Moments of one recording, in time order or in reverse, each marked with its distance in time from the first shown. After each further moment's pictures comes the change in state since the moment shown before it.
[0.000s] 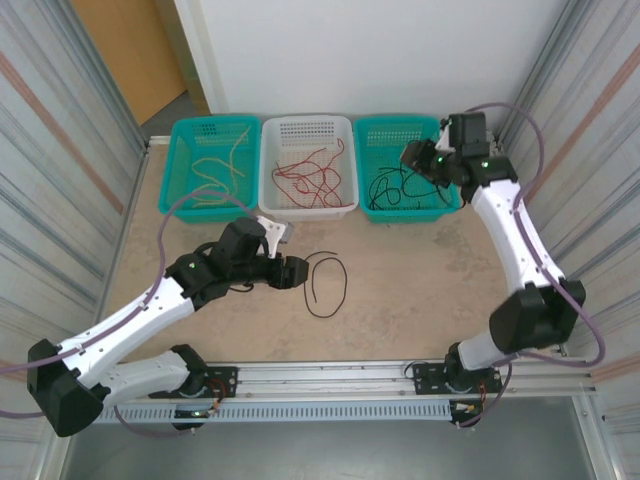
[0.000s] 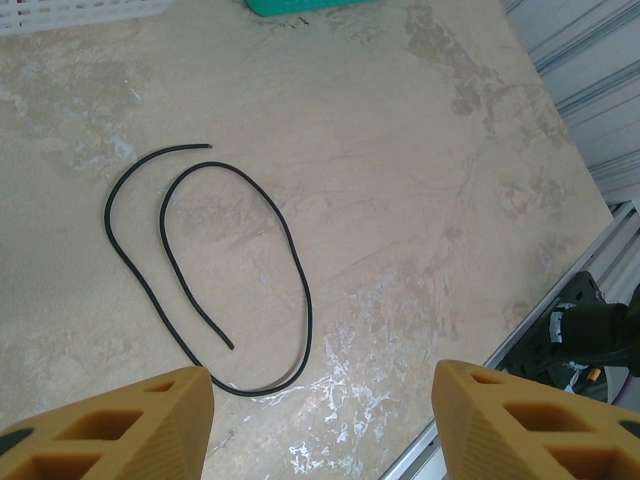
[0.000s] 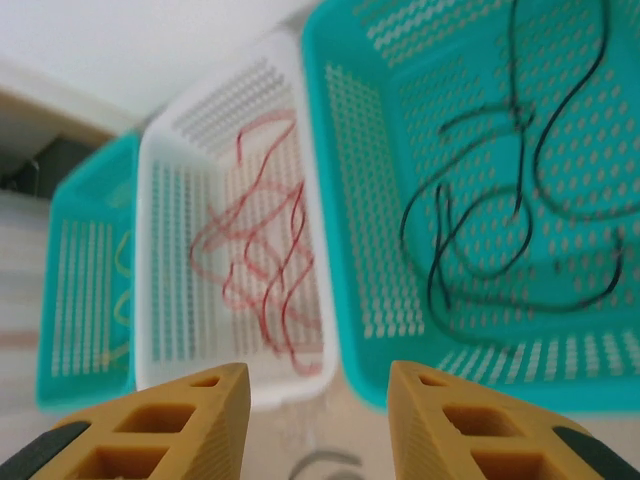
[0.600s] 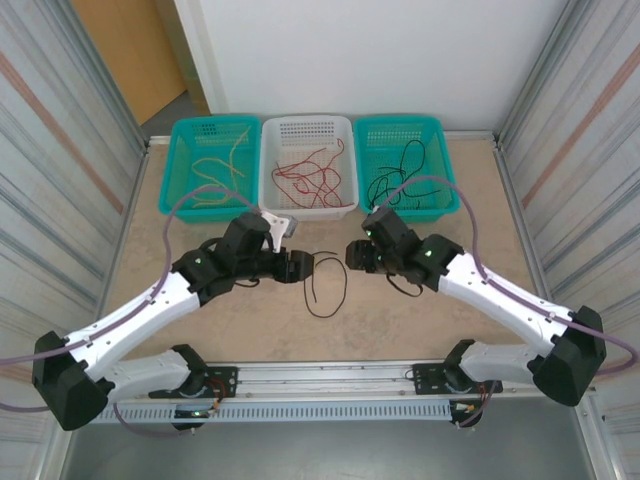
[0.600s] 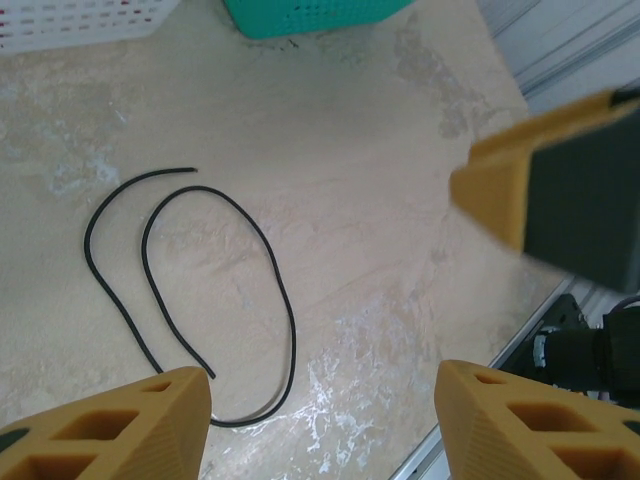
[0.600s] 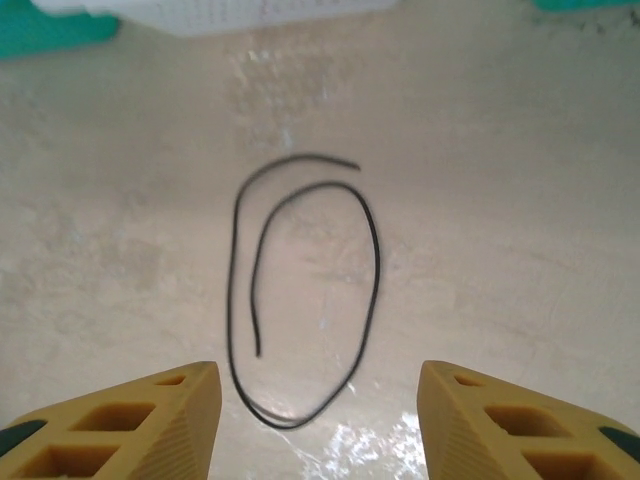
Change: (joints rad) left arm 0.009 0.045 0.020 0.057 0.006 -0.042; right arm 0.622 -0.254 -0.483 -0.002 0.338 0.140
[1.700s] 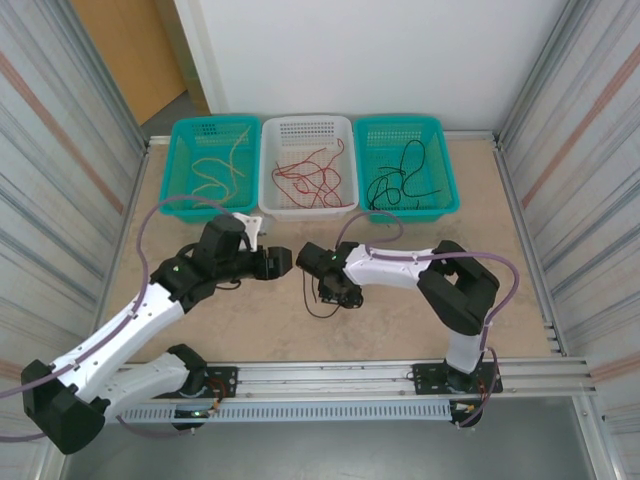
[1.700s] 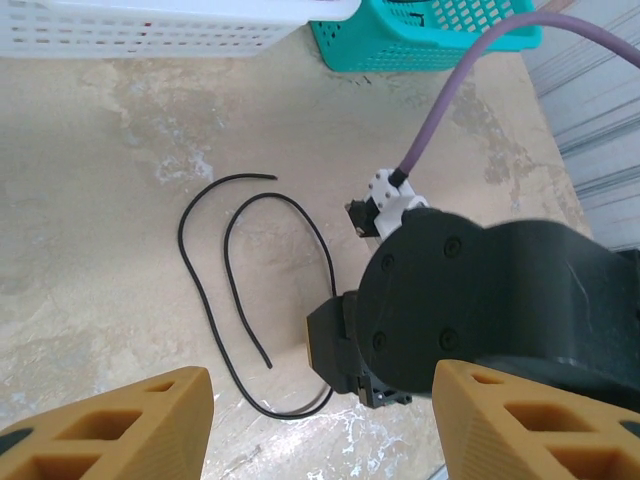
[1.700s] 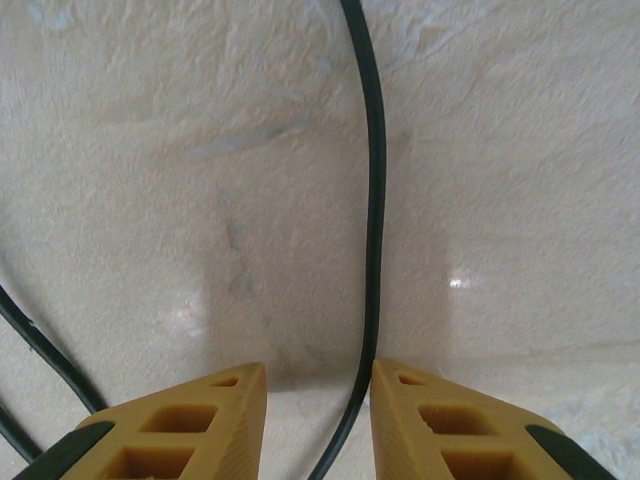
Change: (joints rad) left arm 0.123 -0.124 -0.065 -0.056 -0.006 -0.030; right arm 0.180 0.641 0.167 -0.089 0.005 0.404
